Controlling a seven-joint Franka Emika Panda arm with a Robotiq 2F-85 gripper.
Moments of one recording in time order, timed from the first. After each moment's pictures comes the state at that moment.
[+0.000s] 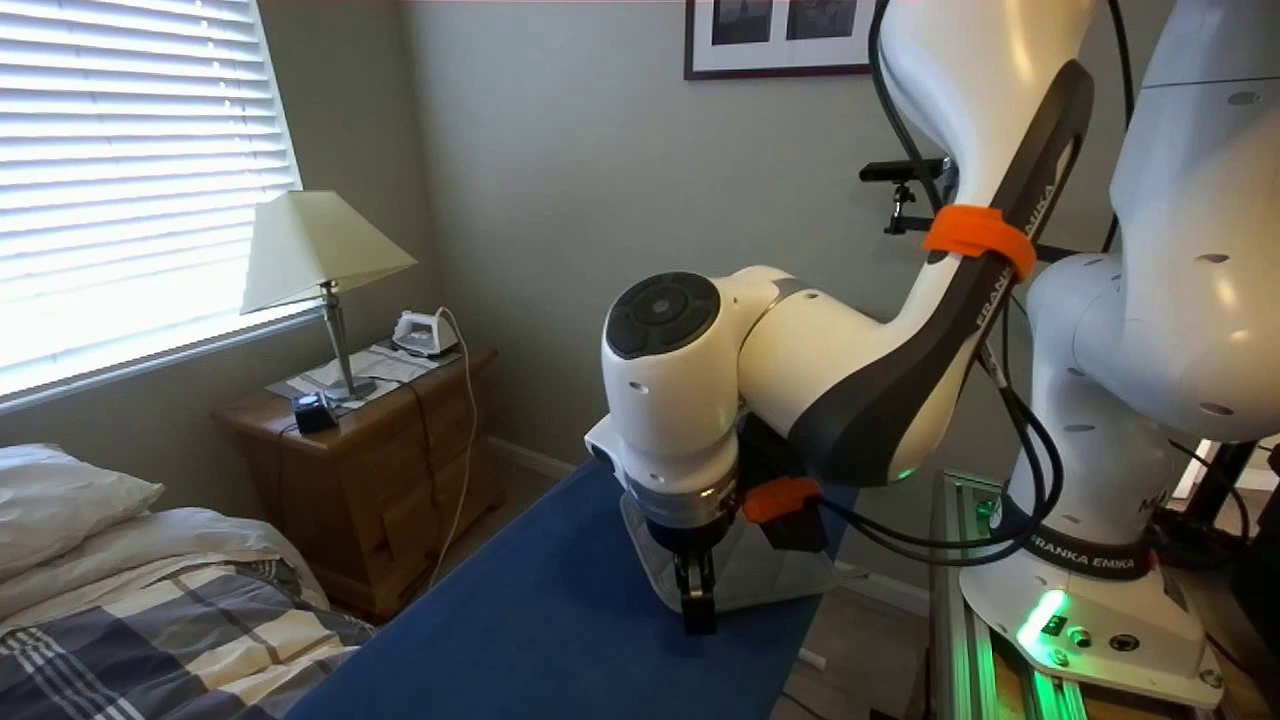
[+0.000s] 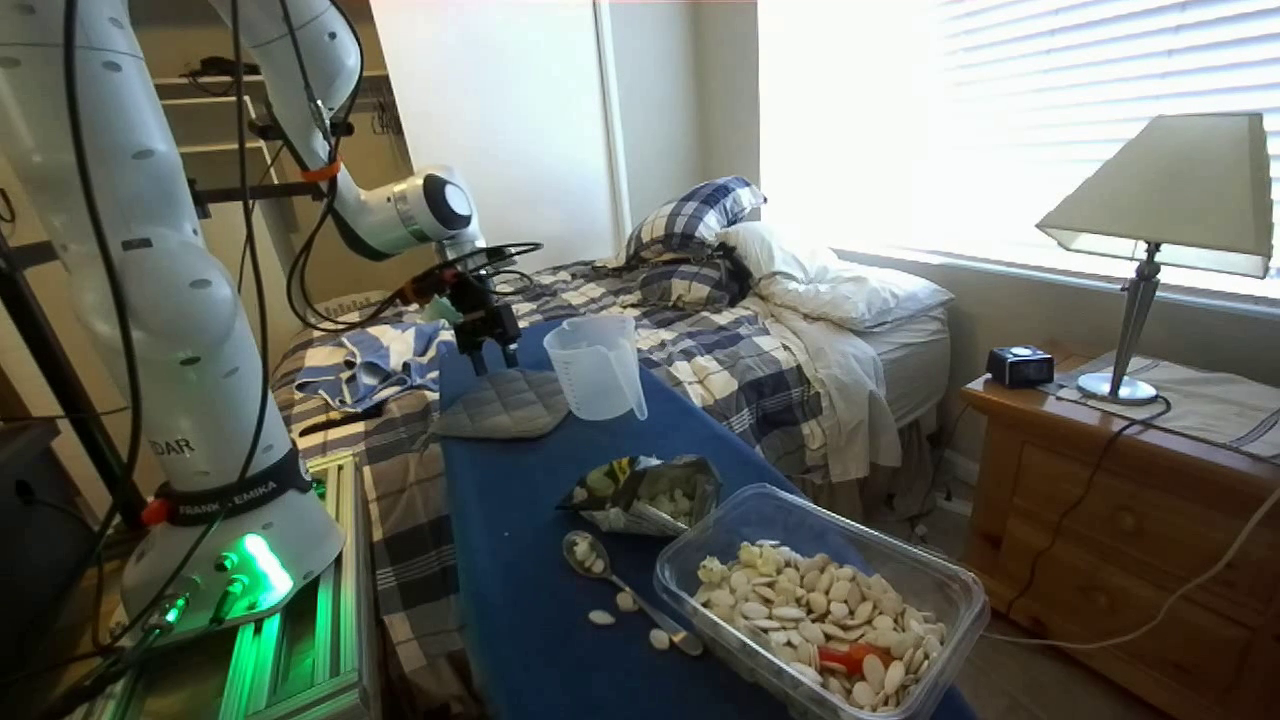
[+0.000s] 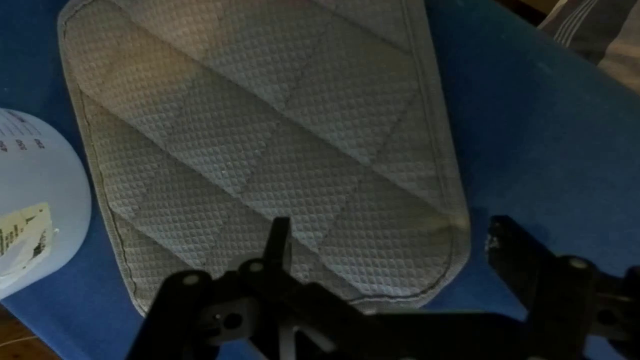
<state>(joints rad) 0.29 0.03 0.38 -2.57 -0.44 2.36 0.57</state>
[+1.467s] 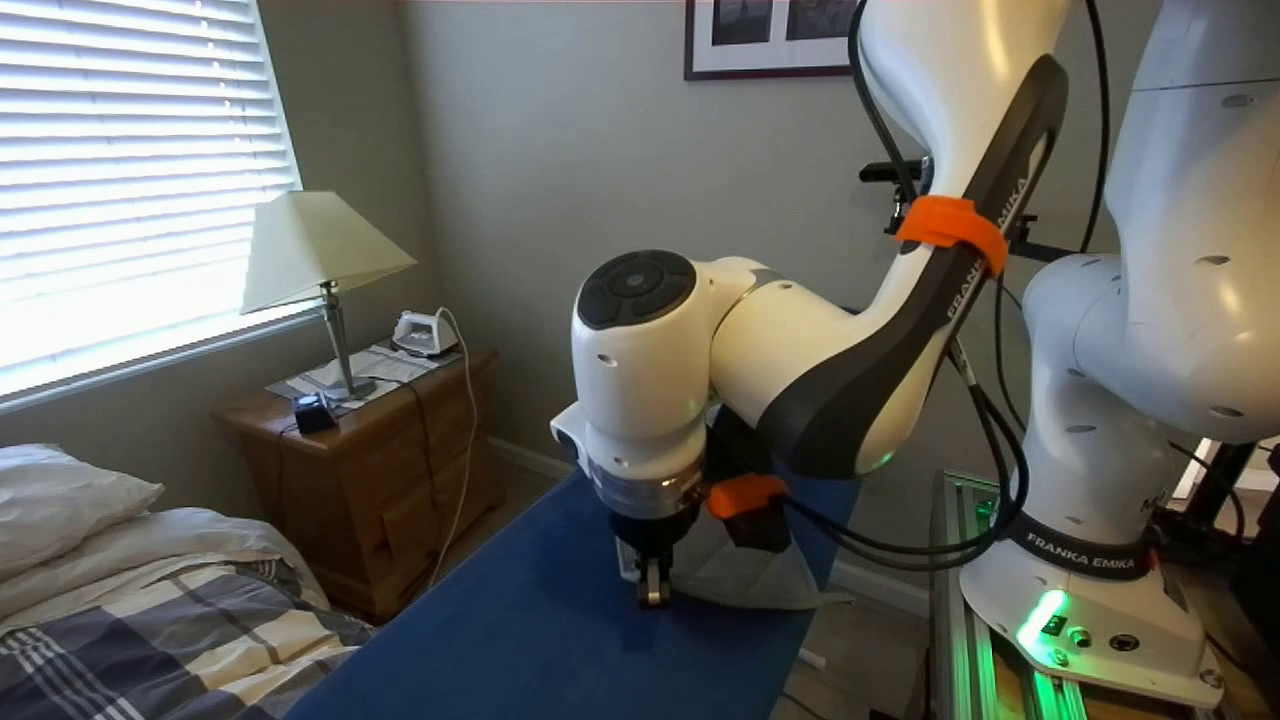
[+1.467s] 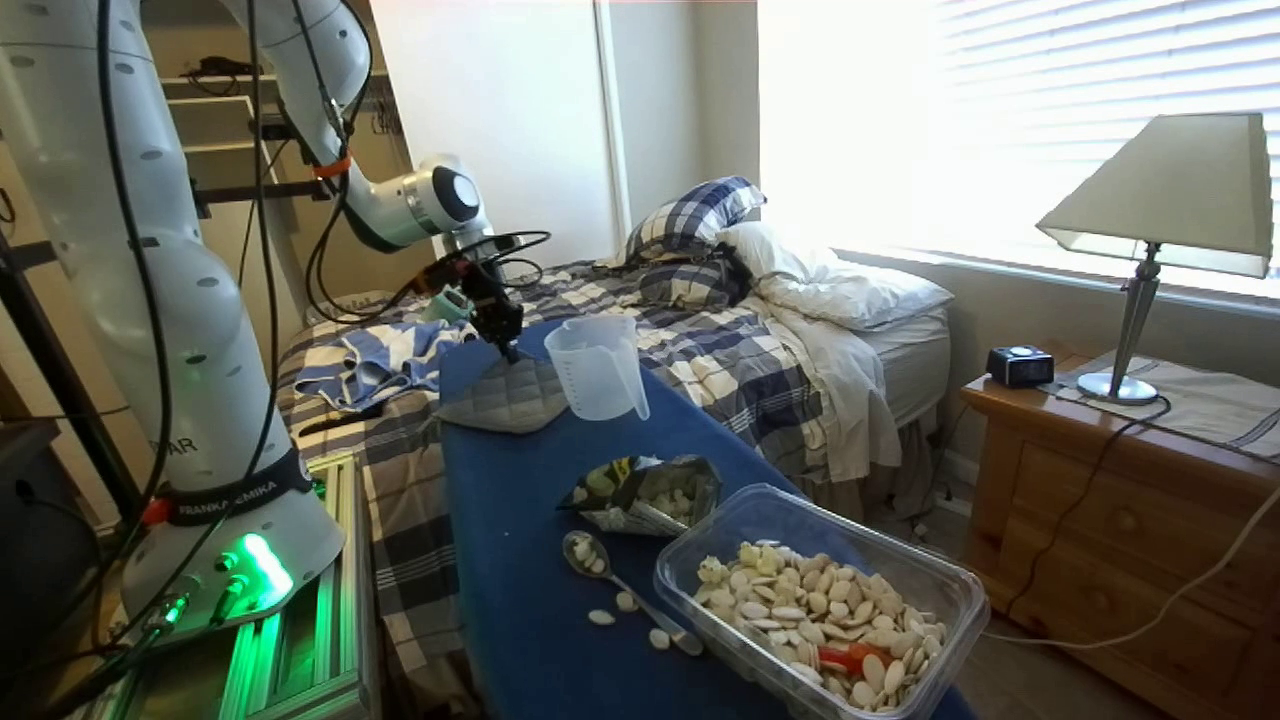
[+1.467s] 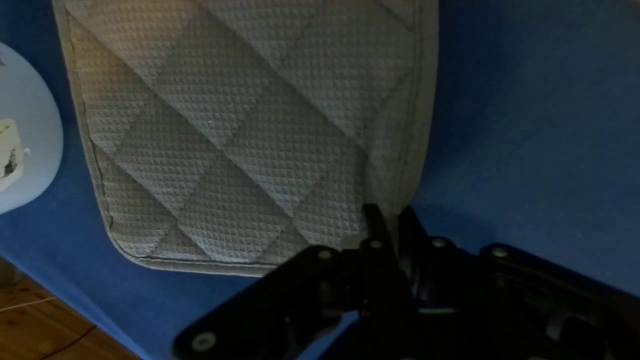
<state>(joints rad) 0.34 0.06 0.34 -2.50 -0.45 2.41 0.58</state>
